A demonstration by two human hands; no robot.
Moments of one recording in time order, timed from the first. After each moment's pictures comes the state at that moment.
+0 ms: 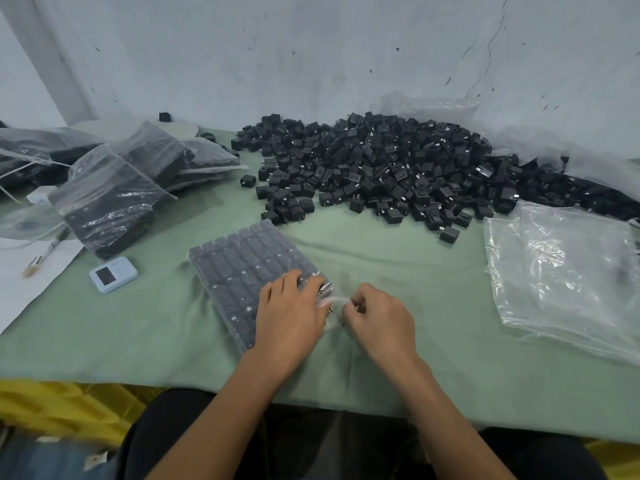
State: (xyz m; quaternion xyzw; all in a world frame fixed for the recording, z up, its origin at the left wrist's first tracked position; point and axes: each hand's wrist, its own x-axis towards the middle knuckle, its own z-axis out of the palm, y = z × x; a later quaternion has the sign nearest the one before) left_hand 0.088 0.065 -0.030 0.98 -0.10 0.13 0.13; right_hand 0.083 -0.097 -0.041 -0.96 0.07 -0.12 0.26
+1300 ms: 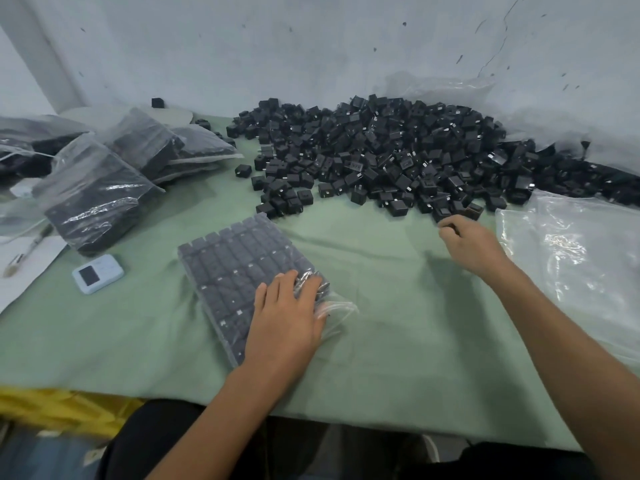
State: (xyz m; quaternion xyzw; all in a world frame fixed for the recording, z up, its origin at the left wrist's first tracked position) left_hand 0.087 0.063 -0.031 0.98 -0.11 0.09 0.11; right_hand 0.191 -0.260 0.003 -0.94 0.12 -0.08 0.30
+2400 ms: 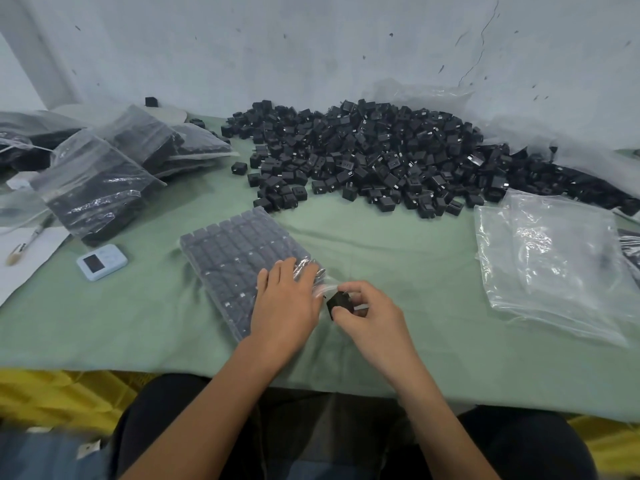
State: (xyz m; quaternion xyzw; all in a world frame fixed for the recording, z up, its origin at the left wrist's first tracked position) left_hand 0.084 0.062 -0.031 0.98 -0.13 0.13 0.12; right_hand 0.038 -0.087 -0.019 -0.85 0.08 -0.06 0.52
